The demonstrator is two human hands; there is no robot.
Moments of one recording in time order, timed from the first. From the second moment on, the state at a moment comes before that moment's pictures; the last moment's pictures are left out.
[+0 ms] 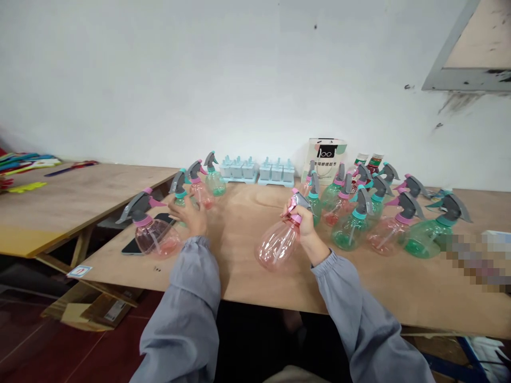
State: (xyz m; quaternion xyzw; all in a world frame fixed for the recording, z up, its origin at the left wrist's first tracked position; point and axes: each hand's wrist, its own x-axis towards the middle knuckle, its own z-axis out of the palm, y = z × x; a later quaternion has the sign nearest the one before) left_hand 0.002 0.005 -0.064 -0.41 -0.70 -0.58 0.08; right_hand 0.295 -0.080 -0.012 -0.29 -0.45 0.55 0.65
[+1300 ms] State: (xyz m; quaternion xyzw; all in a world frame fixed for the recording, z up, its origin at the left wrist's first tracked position) left_hand 0.068 -0.030 -0.084 -0.66 -0.54 -0.52 0.05; right_hand 0.290 -0.090 -0.025 -0.33 -0.41 0.57 0.64
